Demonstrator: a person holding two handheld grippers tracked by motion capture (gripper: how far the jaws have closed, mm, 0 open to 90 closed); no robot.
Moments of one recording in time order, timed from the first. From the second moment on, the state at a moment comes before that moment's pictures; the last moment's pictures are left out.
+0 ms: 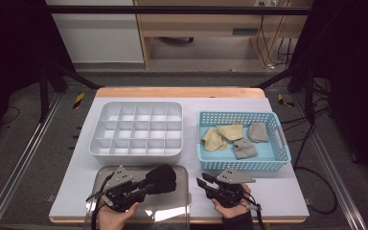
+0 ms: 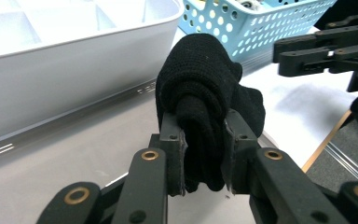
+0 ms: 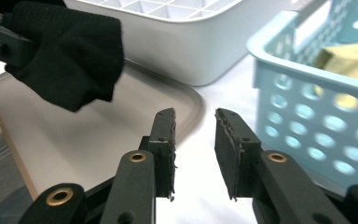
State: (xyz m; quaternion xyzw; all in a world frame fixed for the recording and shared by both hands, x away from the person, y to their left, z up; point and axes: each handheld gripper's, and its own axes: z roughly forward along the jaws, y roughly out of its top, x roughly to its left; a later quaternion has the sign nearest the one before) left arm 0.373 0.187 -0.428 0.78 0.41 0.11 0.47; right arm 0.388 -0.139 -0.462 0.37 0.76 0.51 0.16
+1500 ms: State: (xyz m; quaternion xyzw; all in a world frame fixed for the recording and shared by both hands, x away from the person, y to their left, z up) left arm 0.417 0.270 -0.366 0.73 0.47 0.17 0.46; right arm 0.372 -0.215 -0.477 0.45 0.74 0.46 0.20
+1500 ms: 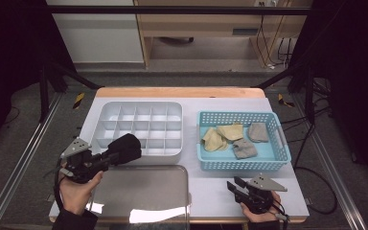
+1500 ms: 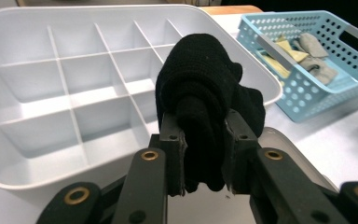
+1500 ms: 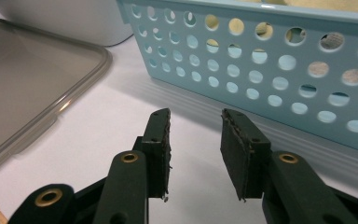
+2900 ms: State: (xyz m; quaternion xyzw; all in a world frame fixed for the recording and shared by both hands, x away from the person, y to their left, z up) left arm 0.498 0.308 -0.386 0.77 0.52 0.13 0.35; right arm 0.374 -0.216 -0.485 0.46 0.74 0.45 0.19
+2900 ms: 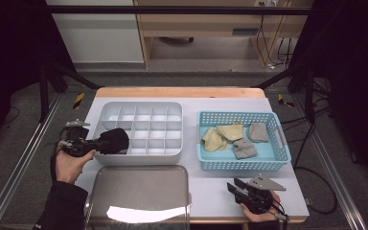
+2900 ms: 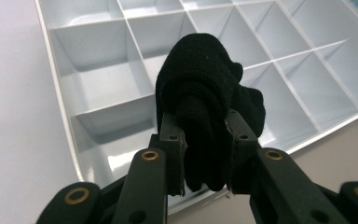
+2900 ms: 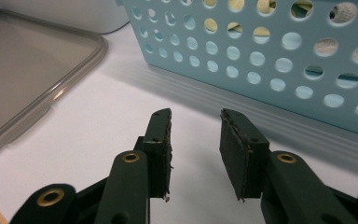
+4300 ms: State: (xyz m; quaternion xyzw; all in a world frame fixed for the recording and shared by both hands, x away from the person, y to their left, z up) left arm 0.507 0.262 -0.403 0.82 0.48 0.15 0.27; right arm 0.375 -0.213 -0.488 0.45 0.75 0.45 0.18
